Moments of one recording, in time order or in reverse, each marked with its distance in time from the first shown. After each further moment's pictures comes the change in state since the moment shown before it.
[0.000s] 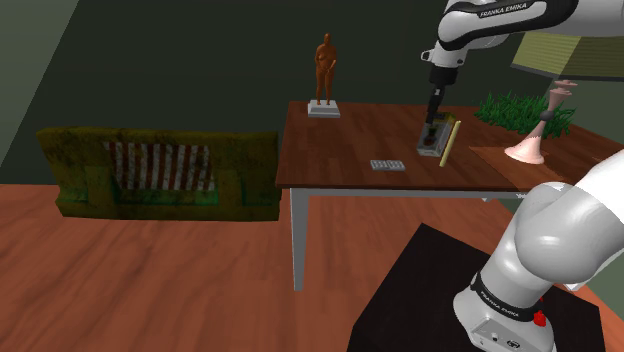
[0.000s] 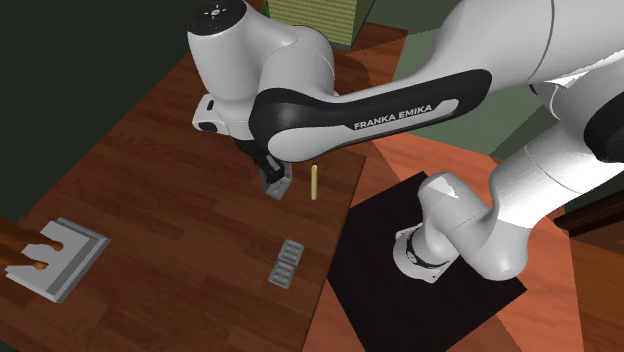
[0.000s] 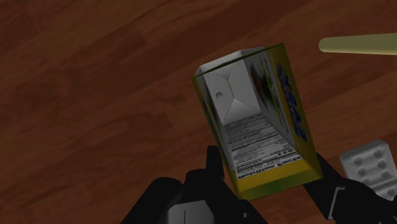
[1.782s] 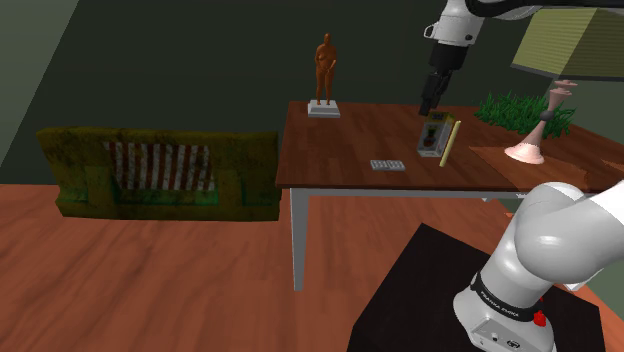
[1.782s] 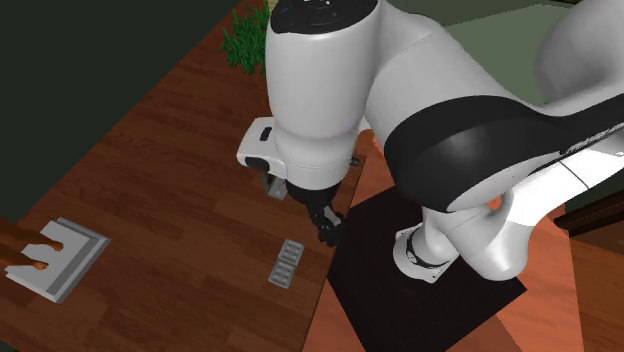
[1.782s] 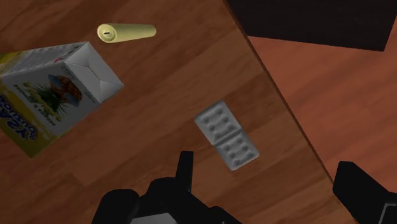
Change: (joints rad) arm -0.009 -0.321 0.315 -0.127 0.108 -0.191 0.416
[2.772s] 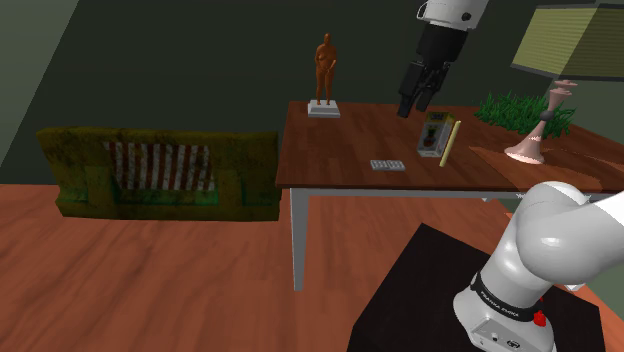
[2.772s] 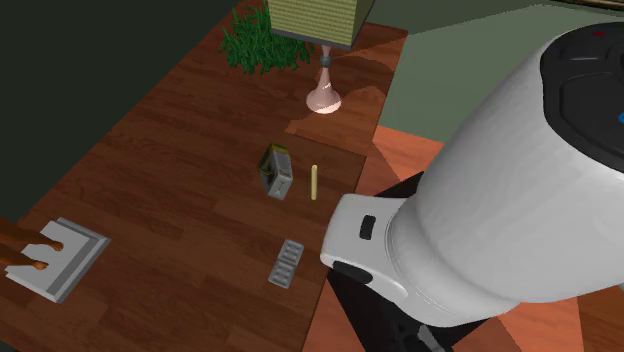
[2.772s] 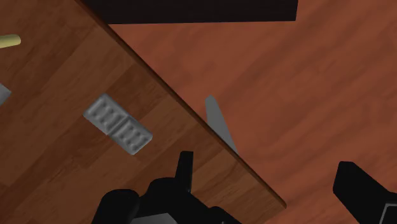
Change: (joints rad) arm 0.040 -0.118 0.291 -0.020 0.217 -0.038 0.400
